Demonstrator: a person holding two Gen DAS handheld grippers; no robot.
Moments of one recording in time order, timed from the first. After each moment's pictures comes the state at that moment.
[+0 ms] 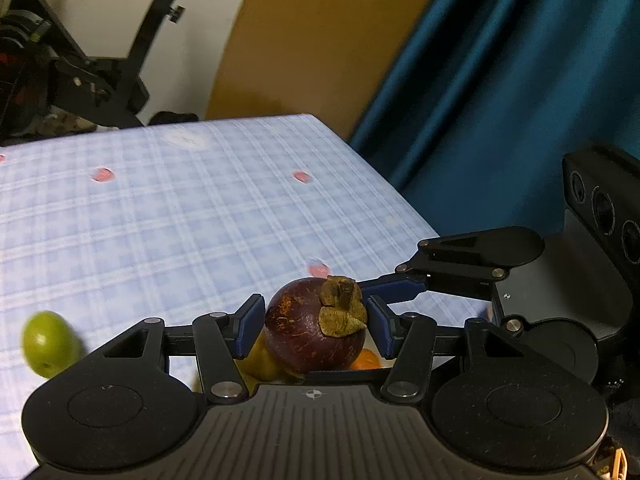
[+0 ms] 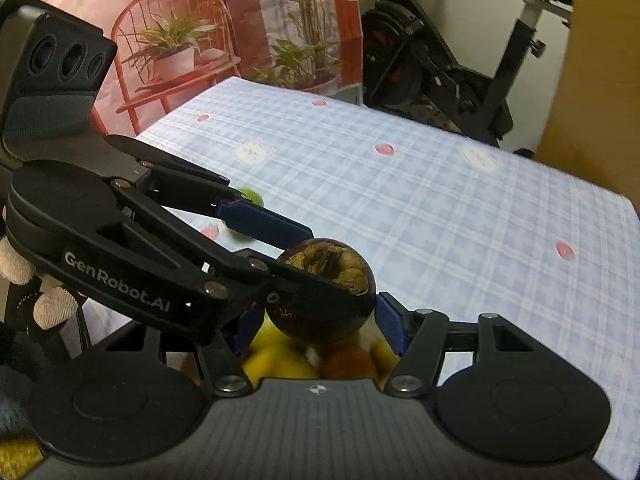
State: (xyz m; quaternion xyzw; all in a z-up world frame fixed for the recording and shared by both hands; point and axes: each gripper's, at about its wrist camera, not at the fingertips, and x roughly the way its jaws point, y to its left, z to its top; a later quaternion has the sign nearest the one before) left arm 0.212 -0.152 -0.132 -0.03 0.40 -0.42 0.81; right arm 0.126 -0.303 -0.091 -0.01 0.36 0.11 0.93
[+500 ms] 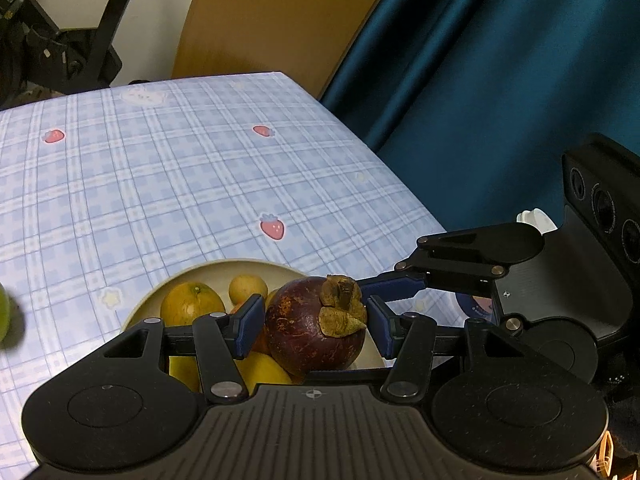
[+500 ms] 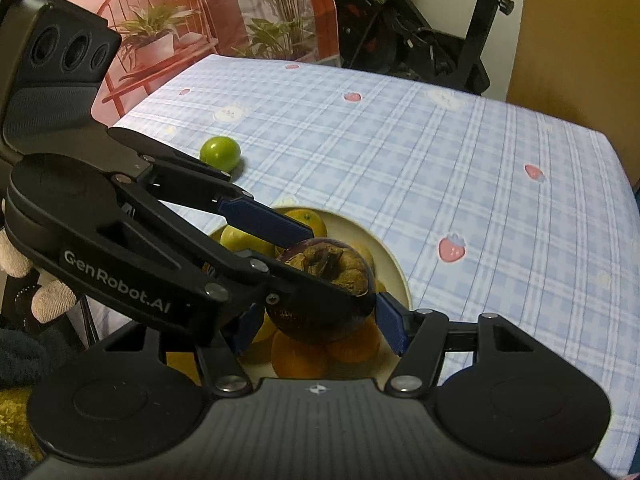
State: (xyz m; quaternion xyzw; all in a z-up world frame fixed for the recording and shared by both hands) left arm 0.201 -0.191 -0.162 -0.01 0.44 -0.44 0.78; right arm 0.083 -0.329 -0.113 0.02 0.39 0.09 0.92
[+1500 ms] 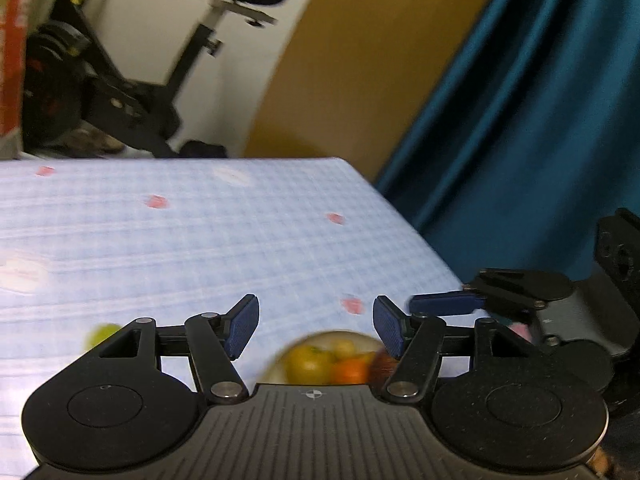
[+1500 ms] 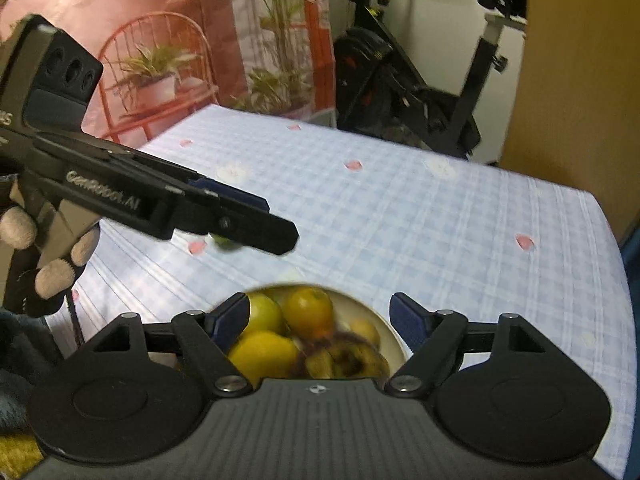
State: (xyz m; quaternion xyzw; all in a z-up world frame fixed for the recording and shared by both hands) left arm 0.221 -0.086 -0.114 -0.06 0.36 -0.37 0.85; right arm 0.092 -0.307 -0.083 0.00 0.31 0.07 0.95
